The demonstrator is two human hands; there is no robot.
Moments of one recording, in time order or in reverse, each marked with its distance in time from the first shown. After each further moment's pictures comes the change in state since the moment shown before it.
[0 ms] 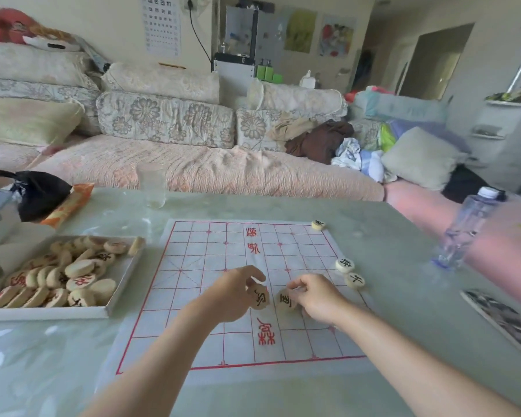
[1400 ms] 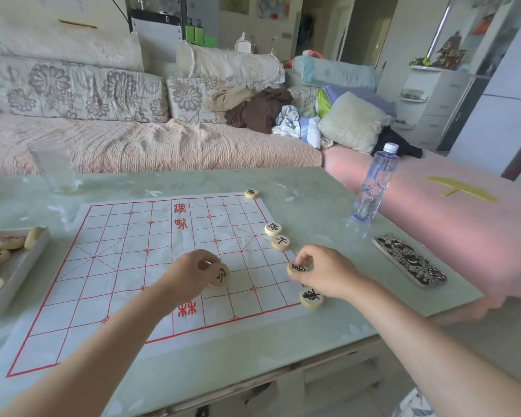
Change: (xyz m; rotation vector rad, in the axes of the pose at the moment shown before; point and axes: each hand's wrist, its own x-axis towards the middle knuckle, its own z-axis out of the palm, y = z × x) left_hand -0.001 0.056 0.055 -0.150 0.011 -0.079; right_hand -0.062 0.116 -0.094 -0.293 0.189 0.096
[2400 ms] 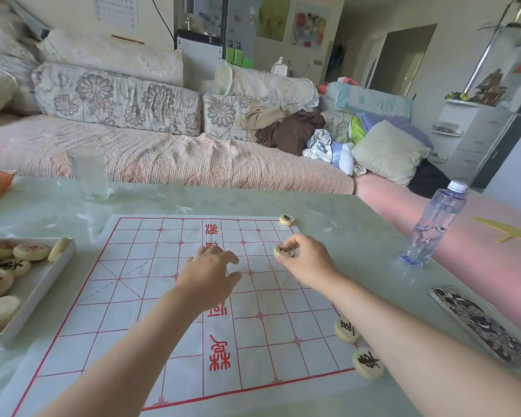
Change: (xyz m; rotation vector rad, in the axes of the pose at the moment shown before) left_hand 0.072 -0.024 -0.036 0.470 0.180 0.181; right_hand 0.133 -0.089 0.046 0.244 0.191 -0.161
